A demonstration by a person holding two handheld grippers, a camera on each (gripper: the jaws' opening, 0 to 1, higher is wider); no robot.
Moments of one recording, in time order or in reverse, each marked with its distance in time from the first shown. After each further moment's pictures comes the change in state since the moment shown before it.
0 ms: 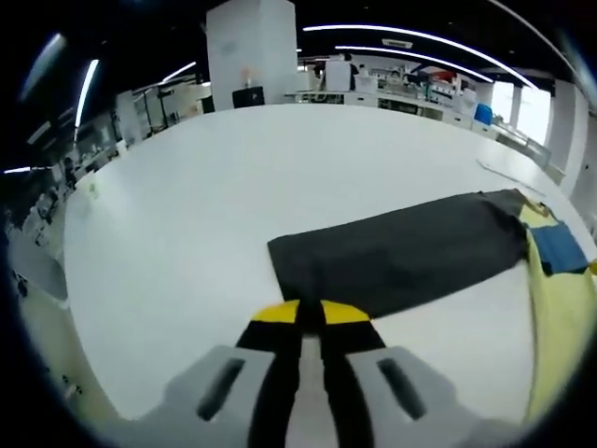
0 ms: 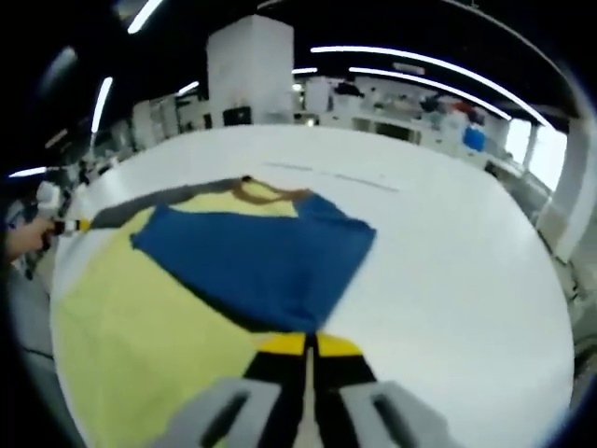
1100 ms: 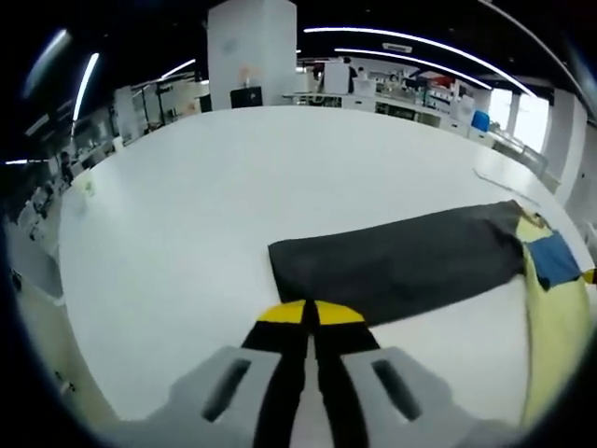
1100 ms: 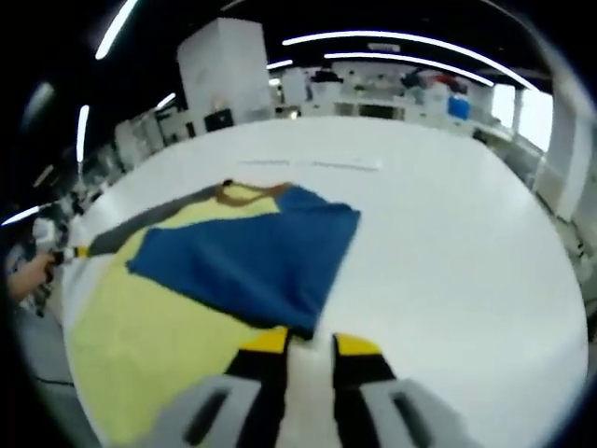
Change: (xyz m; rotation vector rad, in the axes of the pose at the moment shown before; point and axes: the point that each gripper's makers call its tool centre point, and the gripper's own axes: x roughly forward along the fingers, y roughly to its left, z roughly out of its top) left arm -0.004 0.000 0.010 -0.037 -0.008 -0.012; right arm -0.008 -0.019 -0.012 0.178 0.039 0.029
